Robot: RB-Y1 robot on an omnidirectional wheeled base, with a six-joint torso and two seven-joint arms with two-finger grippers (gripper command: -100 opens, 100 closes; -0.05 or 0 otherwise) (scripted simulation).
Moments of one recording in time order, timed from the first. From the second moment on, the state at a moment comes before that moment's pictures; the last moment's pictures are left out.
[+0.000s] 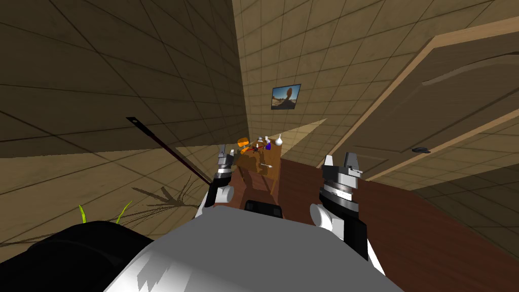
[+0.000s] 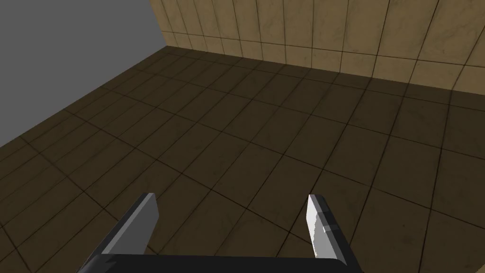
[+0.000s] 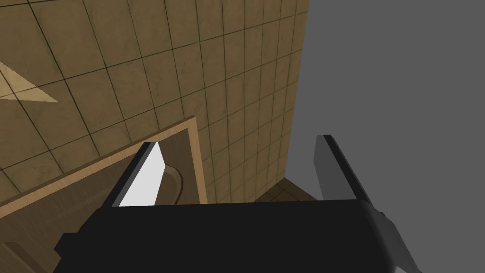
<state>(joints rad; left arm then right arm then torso) 0.47 -0.04 -0.03 -2.23 0.07 -0.36 -0.01 0.53 0.04 -0.07 -2.31 -0.10 -0.52 0.10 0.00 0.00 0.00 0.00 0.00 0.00</state>
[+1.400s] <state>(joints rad) 0.33 0.21 -0.01 -1.93 0.08 -0.06 -0.08 0.53 0.04 -0.07 -2.31 -0.10 -0.52 0.10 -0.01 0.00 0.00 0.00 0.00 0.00</state>
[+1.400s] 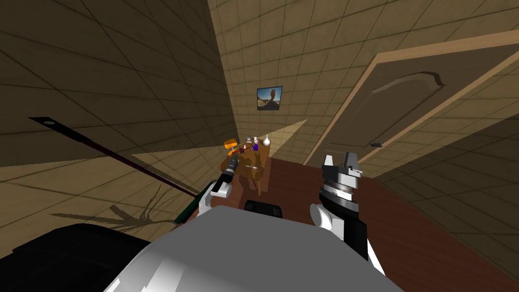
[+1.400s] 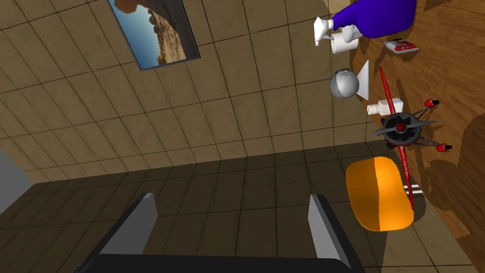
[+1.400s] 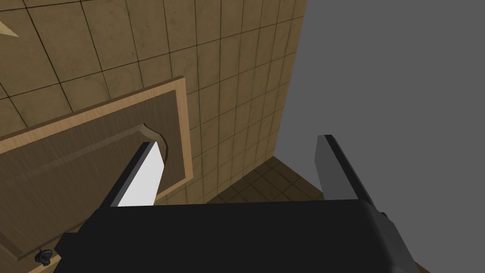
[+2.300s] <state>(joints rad) 0.25 0.27 0.00 -1.75 0.08 0.16 -0.14 0.53 0.04 -0.07 -2.31 -0.10 -0.52 0.10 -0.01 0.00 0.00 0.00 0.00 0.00</state>
